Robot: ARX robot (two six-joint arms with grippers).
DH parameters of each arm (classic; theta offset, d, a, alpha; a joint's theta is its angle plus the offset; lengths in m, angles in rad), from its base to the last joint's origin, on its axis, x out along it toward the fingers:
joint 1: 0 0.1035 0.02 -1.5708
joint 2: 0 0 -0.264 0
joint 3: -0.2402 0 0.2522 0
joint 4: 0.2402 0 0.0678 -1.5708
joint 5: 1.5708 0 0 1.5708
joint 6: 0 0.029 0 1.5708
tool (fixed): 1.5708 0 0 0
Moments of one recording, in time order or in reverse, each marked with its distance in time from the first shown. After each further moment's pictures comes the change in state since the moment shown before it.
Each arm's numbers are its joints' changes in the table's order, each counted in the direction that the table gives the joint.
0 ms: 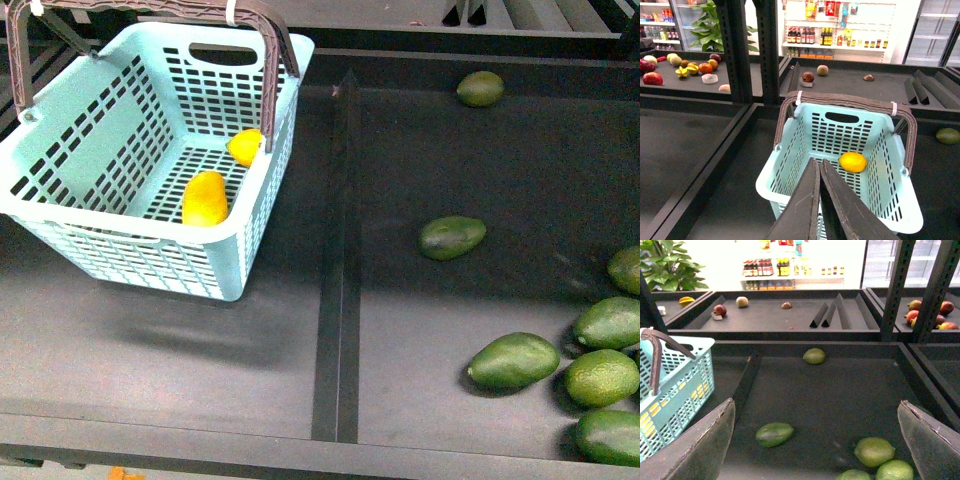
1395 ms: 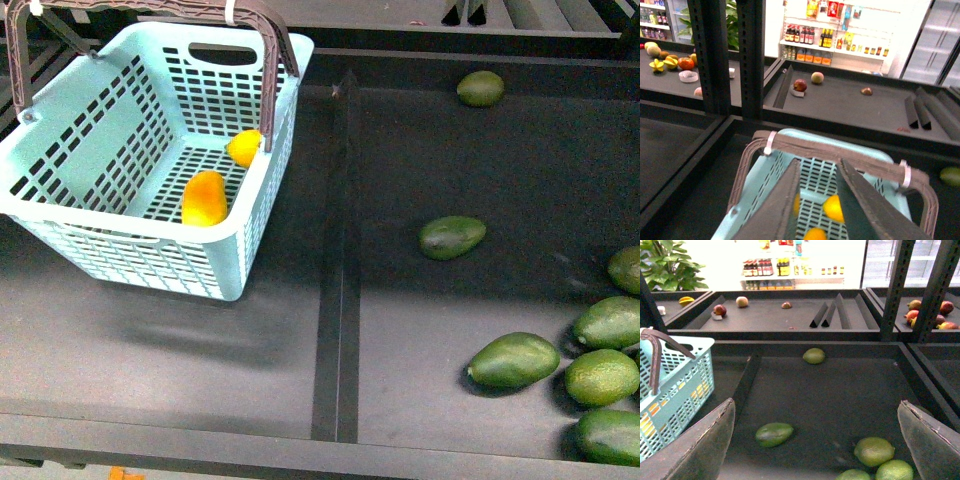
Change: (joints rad) left arm -0.112 1.163 -0.453 -0.700 -0.112 -0.072; right arm 0.000 0.000 0.000 0.000 0.000 0.000
